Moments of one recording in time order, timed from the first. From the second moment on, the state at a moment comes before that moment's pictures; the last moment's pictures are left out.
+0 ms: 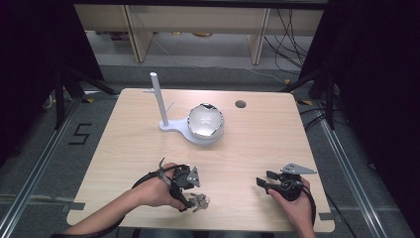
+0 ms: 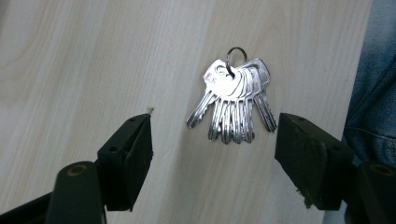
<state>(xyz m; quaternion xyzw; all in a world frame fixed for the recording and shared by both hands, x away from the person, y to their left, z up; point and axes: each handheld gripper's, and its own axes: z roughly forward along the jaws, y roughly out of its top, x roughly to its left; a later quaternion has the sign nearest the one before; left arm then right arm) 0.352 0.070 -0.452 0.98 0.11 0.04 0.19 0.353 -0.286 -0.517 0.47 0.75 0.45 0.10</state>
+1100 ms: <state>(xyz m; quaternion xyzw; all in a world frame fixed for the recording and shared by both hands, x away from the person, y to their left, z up) 0.356 0.020 -0.481 0.99 0.09 -0.01 0.07 0.354 -0.283 -0.518 0.47 0.76 0.44 0.09</state>
